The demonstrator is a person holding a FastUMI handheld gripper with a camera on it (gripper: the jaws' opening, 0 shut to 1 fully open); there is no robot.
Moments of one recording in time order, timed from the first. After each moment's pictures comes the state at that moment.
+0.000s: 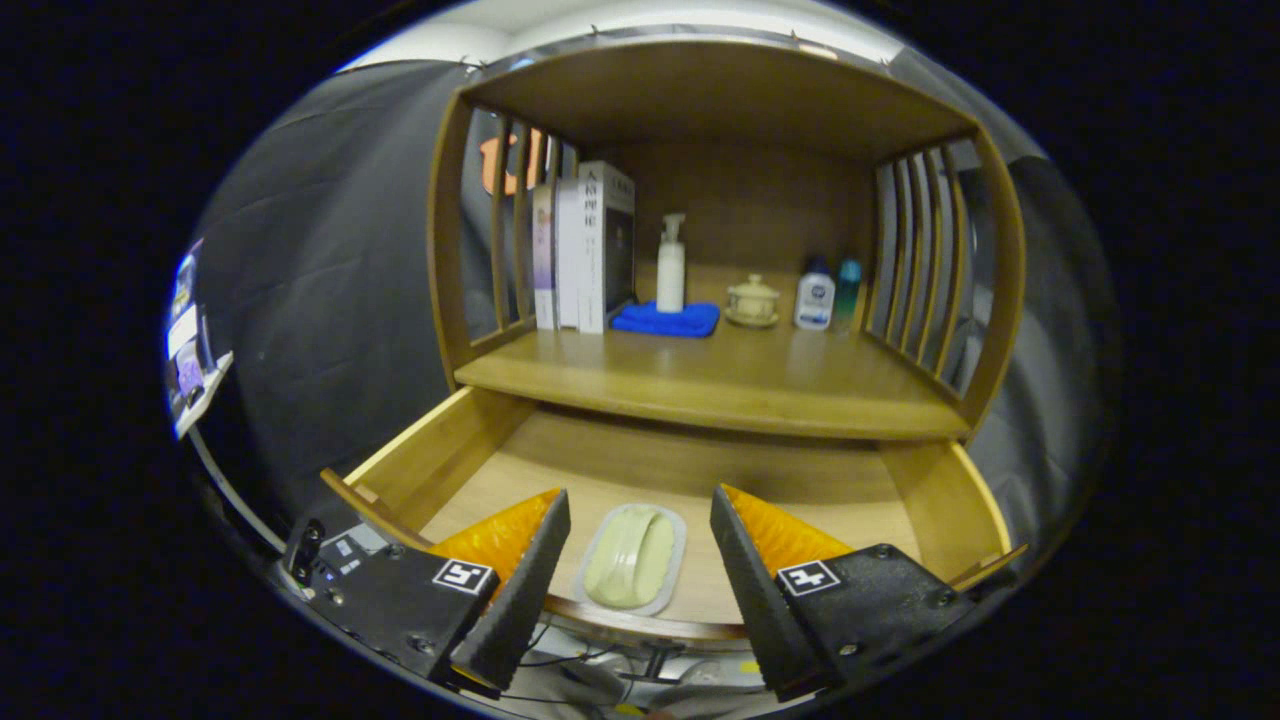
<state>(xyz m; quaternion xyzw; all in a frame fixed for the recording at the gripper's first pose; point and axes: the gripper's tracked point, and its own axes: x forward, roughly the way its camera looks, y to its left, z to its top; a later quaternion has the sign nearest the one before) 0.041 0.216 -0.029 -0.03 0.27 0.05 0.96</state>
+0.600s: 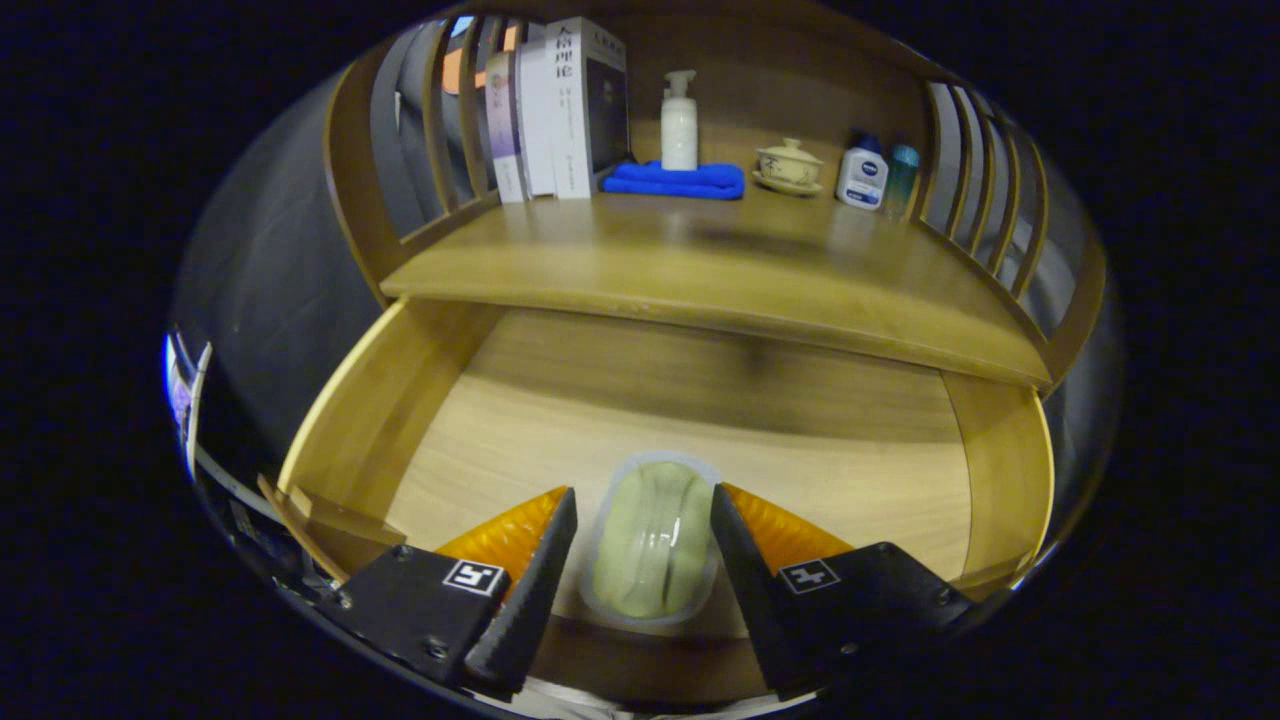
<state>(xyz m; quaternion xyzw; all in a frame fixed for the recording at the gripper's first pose) 0.074 0.224 -0.101 -0.03 0.45 0.03 0.89</state>
